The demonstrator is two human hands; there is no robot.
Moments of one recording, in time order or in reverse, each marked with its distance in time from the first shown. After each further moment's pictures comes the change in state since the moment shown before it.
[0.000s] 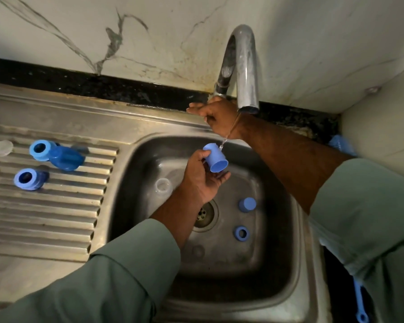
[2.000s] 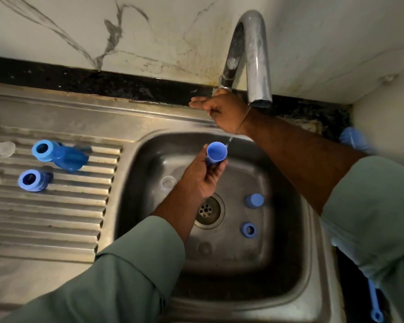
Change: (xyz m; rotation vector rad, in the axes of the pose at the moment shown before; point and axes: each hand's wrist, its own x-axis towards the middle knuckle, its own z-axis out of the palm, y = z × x) left_hand 0.006 0.009 -0.012 -0.050 0.097 -0.029; right_hand -0.005 -0.019 -0.006 0.318 0.009 0.156
